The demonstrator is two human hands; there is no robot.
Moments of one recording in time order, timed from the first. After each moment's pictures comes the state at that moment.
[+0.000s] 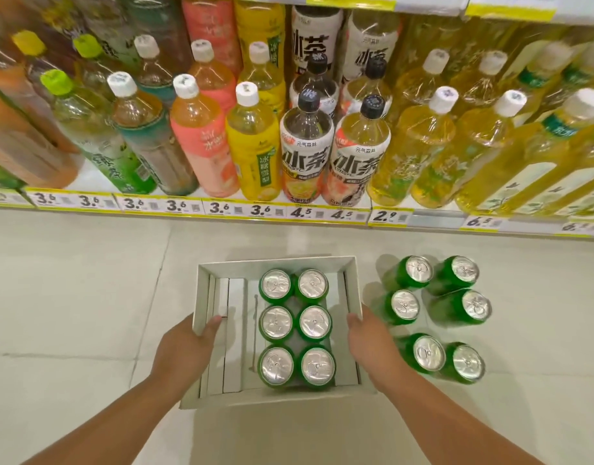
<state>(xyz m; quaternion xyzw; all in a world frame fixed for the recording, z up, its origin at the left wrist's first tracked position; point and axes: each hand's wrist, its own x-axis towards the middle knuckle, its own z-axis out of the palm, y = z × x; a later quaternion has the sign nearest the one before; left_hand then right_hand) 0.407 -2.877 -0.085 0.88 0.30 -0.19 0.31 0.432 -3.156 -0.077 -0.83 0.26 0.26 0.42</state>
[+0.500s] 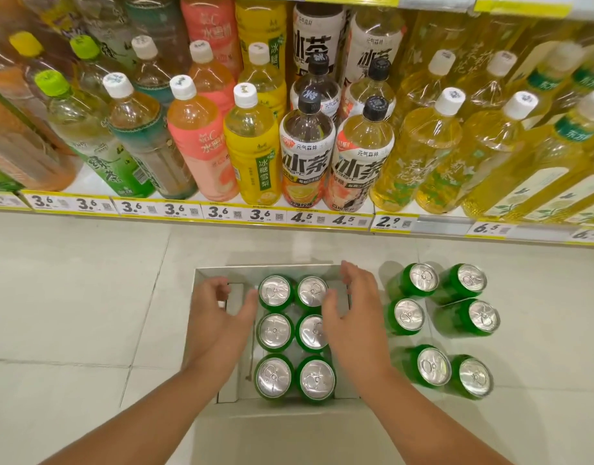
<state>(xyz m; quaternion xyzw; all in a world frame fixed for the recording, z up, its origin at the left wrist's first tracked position) 0.439 -2.935 -0.066 0.85 0.25 0.02 0.47 0.448 -3.127 -0.057 -0.89 0.09 -0.01 0.44</state>
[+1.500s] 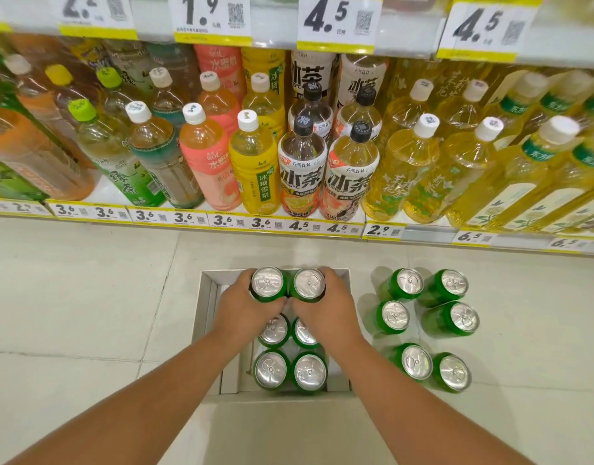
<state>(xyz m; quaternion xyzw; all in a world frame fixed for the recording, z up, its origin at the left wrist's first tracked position) 0.463 -2.955 -0.049 0.86 0.20 -0.11 0.46 0.469 -3.113 -0.061 -0.86 0.13 0.11 0.49</state>
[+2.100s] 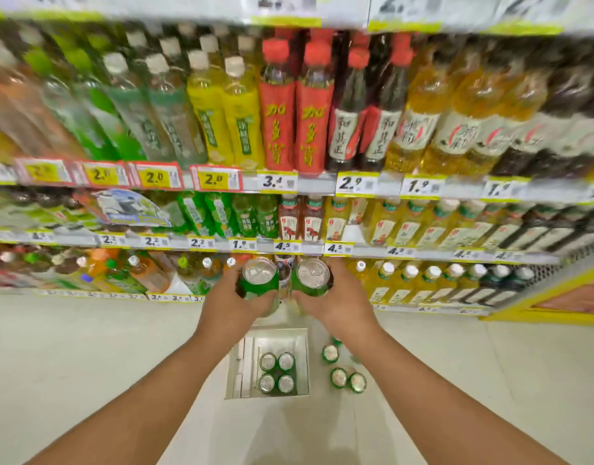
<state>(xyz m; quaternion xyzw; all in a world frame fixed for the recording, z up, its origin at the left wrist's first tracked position) 0.439 -2.994 0.492 0.85 0.16 -0.05 0.50 0.452 -3.193 0.504 -0.85 0.04 0.10 0.52</state>
